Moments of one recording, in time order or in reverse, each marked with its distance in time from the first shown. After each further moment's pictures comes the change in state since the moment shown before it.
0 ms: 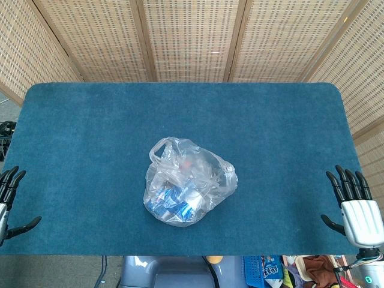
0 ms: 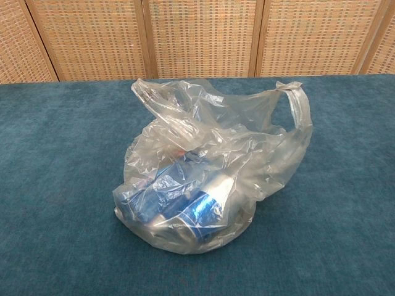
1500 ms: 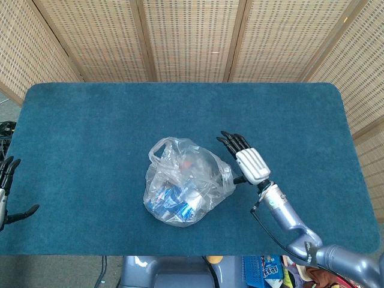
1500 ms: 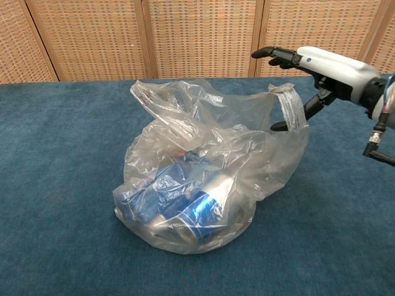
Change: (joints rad) left arm -0.056 -0.002 -0.076 -0.022 -0.193 -0.122 0.016; right arm 0.579 -0.486 0.201 0.358 0.107 -0.516 0.458
